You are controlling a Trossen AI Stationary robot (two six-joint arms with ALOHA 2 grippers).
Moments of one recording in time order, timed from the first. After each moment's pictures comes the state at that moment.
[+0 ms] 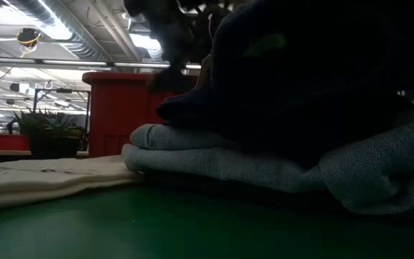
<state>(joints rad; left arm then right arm) 0.04 1.75 1.34 -0.57 -0.01 -0.87 0.59 1.39 1.41 -1.45 0.09 0.54</state>
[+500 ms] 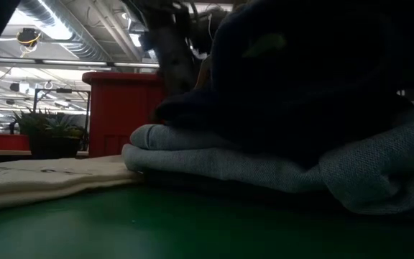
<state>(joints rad) 0.07 1.93 1.34 -0.56 0.14 -0.83 0.75 1.32 1.18 -1.29 0.12 1.03</state>
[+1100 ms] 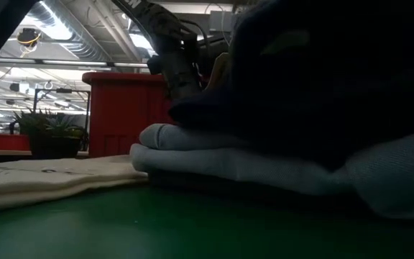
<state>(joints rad) 0.10 2.06 1.34 -0.47 0.29 -0.83 0.77 1.29 0.80 -0.94 0.20 1.59</state>
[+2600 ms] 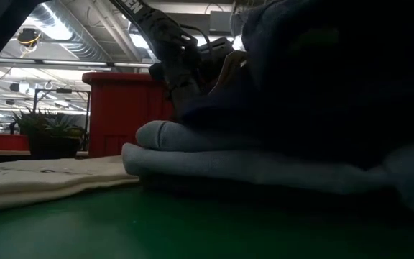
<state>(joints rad) 0.10 2.07 1.33 -0.42 0.45 -0.93 0.60 1.41 0.29 0.18 0.65 1.52</state>
